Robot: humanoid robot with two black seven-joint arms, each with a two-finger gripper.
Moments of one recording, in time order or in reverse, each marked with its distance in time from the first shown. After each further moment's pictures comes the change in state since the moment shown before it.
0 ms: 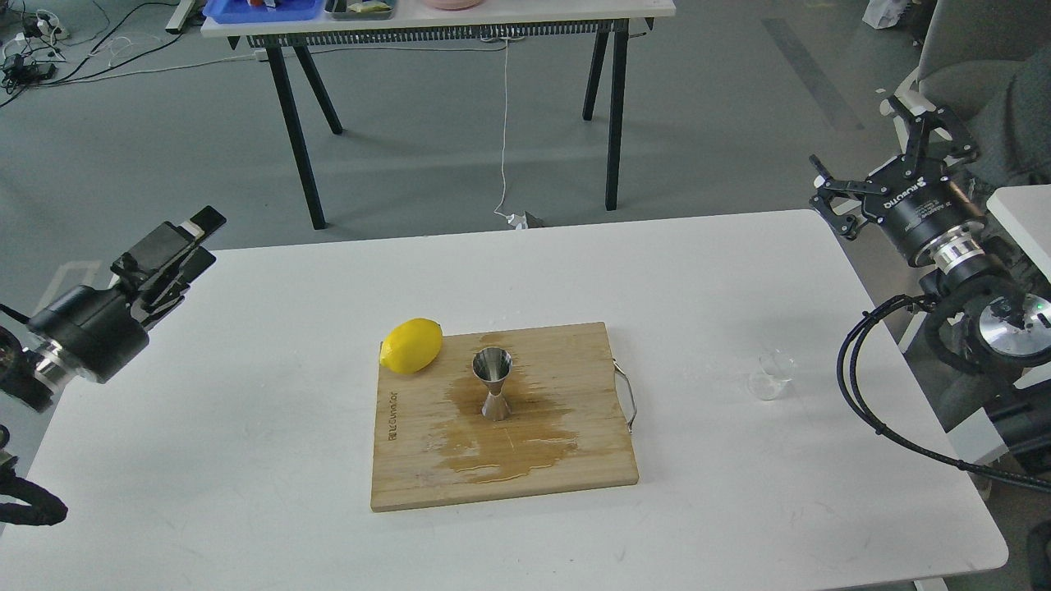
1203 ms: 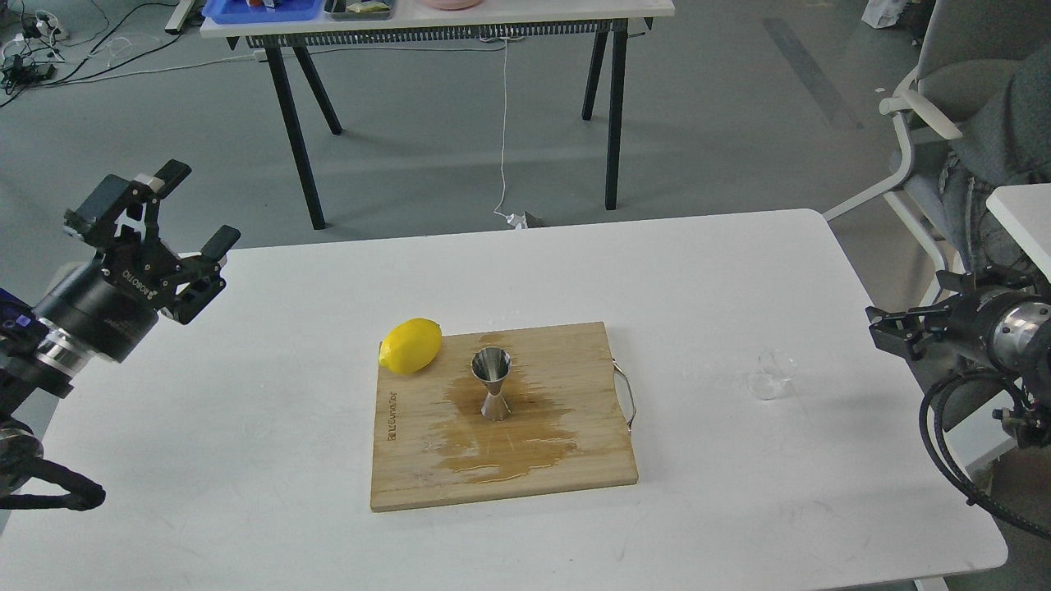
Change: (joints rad) left arm 0.072 -0.159 -0.099 0.056 -0.182 -0.076 0.000; right arm -0.403 -0.269 0.103 0.492 0.485 -0.977 -0.282
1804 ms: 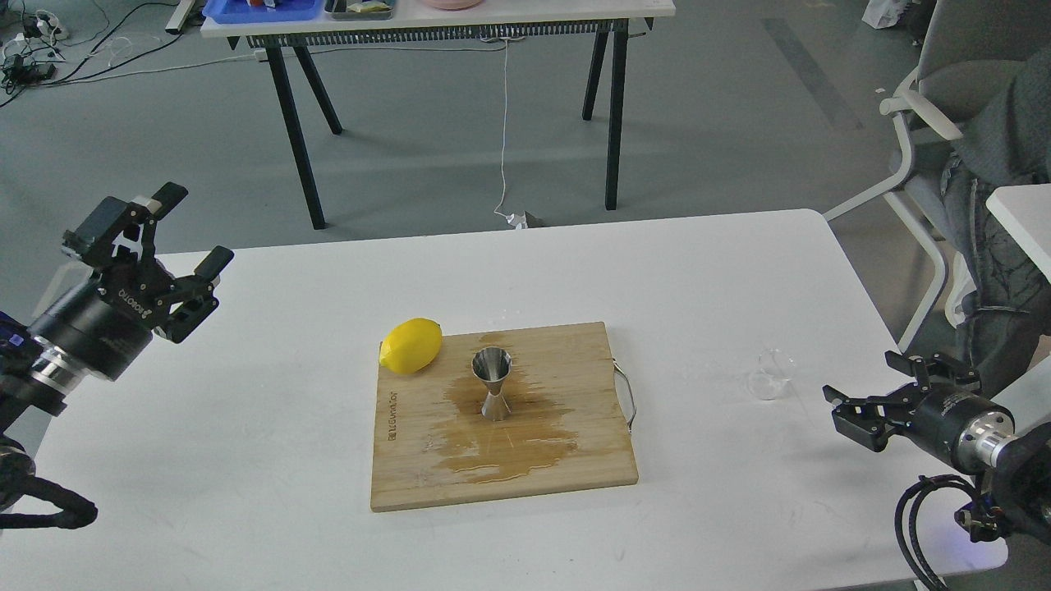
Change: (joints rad) left arm 0.030 0.011 0.001 0.008 0.003 0.001 0.000; right arm -0.177 0.127 -0.008 -0.110 -0.014 0.418 -0.029
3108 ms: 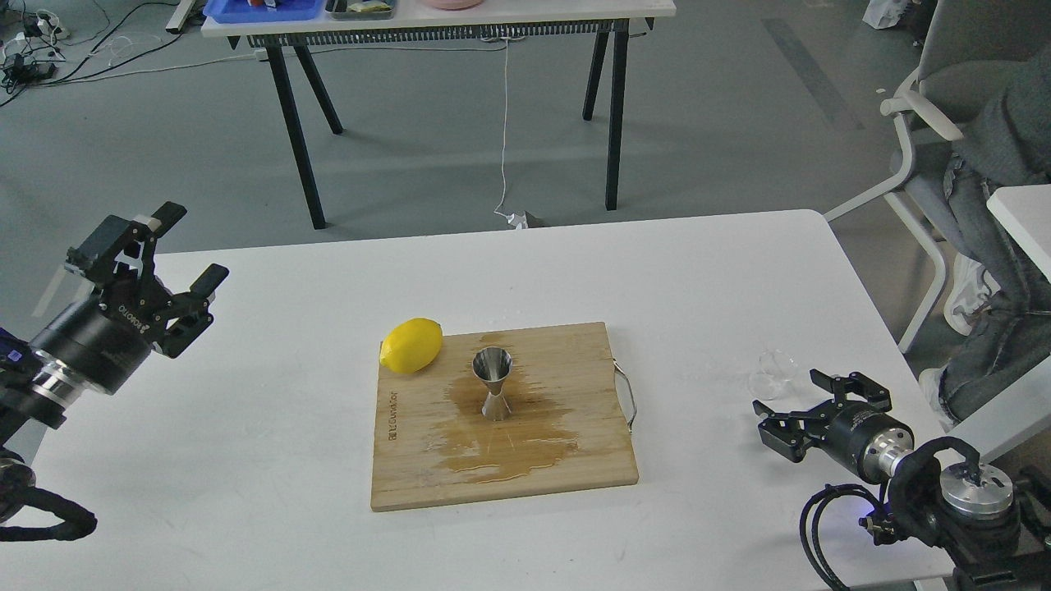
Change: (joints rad) left arm 0.014 -0.014 0.005 0.044 0.014 -0.001 0.000; right arm 0.161 0.277 -0.060 -0.275 -0.175 0.121 0.008
